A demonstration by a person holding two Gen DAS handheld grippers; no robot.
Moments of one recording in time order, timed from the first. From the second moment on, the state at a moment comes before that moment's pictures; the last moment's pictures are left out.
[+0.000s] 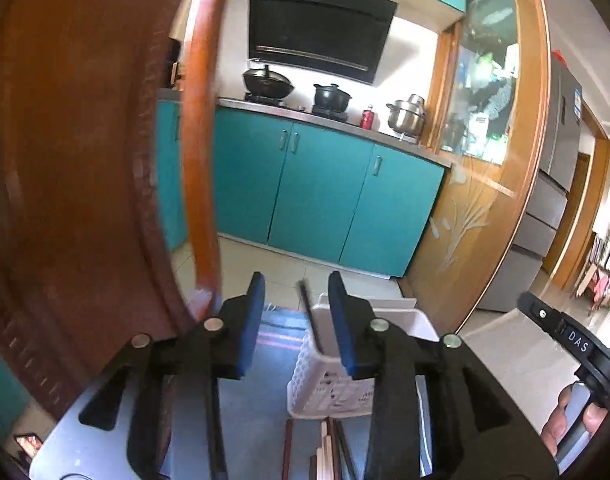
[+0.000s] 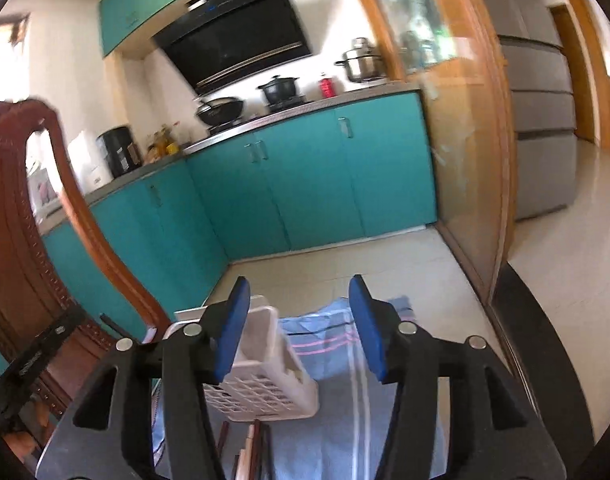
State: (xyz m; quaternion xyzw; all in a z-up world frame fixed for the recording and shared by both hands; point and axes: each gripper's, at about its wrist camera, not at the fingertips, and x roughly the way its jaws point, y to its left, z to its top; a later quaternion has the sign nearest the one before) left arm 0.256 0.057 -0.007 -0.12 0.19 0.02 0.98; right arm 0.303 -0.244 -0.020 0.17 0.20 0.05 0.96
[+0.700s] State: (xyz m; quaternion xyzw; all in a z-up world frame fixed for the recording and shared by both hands) left arm 0.300 0.048 -0.122 -0.05 0.46 0.04 0.89; right arm 0.301 -0.113 -0.191 -0.08 0.51 0.15 0.85
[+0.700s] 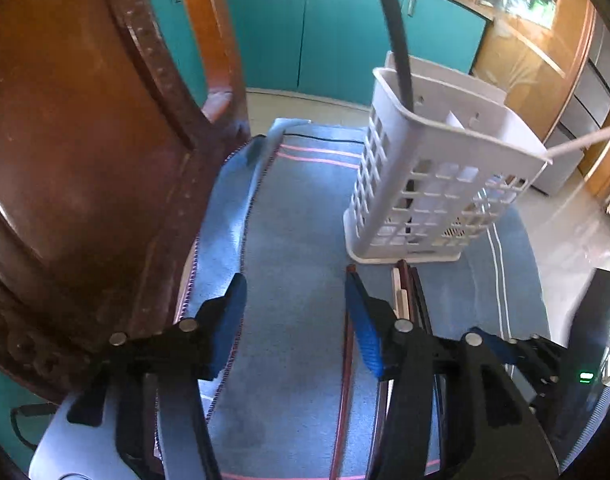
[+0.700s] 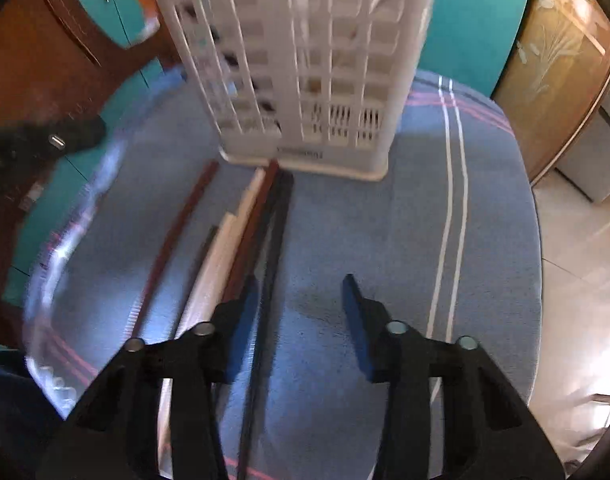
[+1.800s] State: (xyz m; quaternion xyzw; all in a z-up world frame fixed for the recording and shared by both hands) left arm 0.308 0.038 -0.149 -0.02 0.50 0.05 0.86; right arm 0.289 -0.155 -0.196 -0.04 0.53 0.12 0.84
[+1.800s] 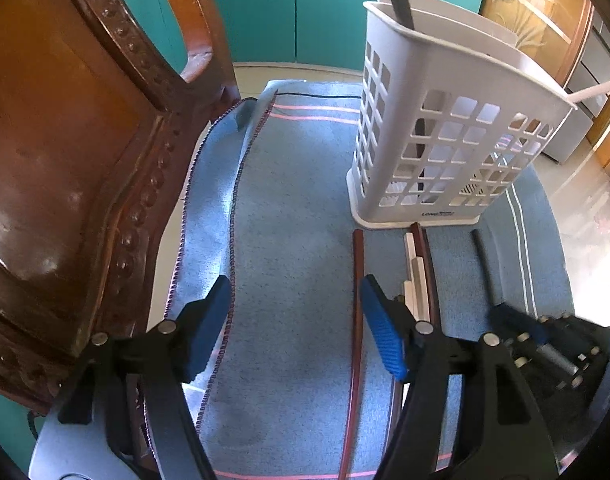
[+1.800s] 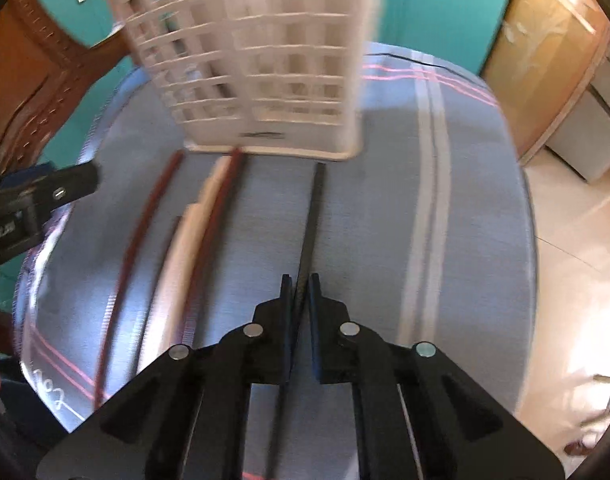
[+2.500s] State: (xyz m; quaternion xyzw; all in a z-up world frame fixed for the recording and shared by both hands) left arm 0.327 0.000 -0.197 0.05 0.54 0.04 0.84; right arm 0.309 -0.159 -0.182 0.02 0.51 0.11 0.85
